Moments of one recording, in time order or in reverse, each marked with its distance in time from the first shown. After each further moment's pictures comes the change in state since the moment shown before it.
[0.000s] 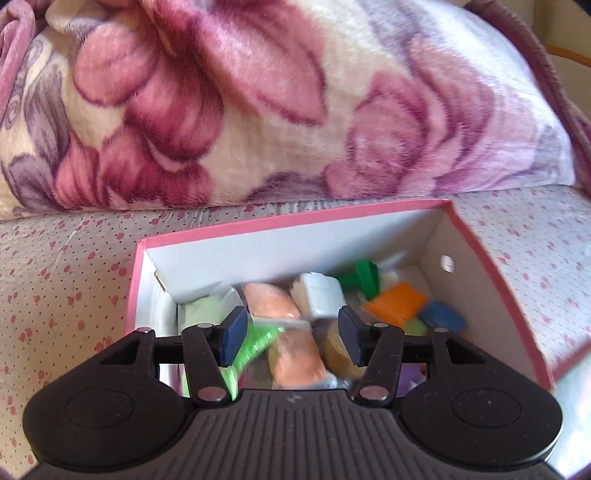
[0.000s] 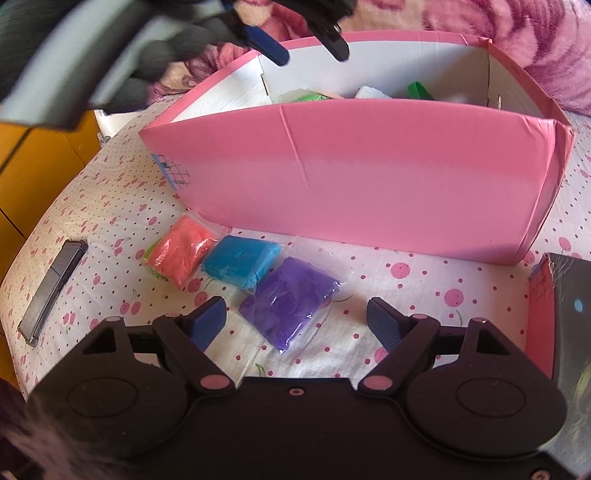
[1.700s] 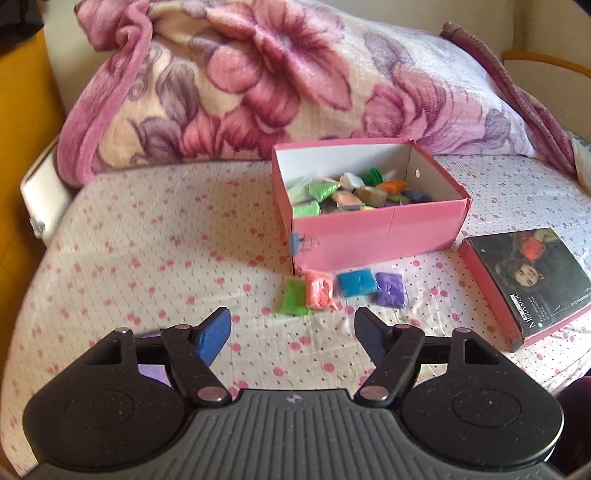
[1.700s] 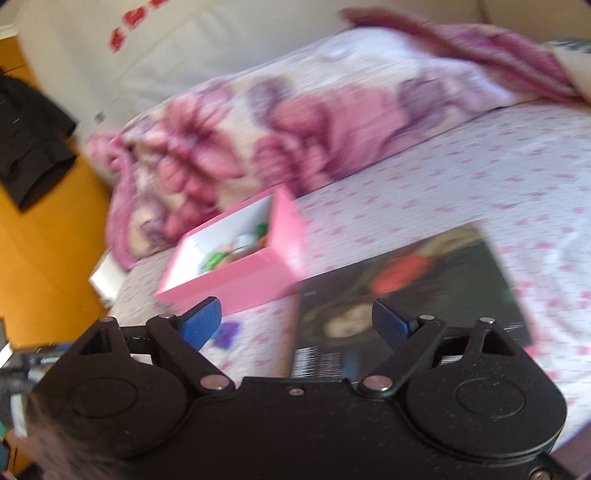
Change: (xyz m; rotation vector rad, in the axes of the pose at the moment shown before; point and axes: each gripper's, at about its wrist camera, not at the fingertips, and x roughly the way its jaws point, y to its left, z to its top) left arm -0.230 0.057 -0.199 -0.037 -0.043 0.060; right arm -0.328 -0.115 -0.091 0.419 -0.359 -0.109
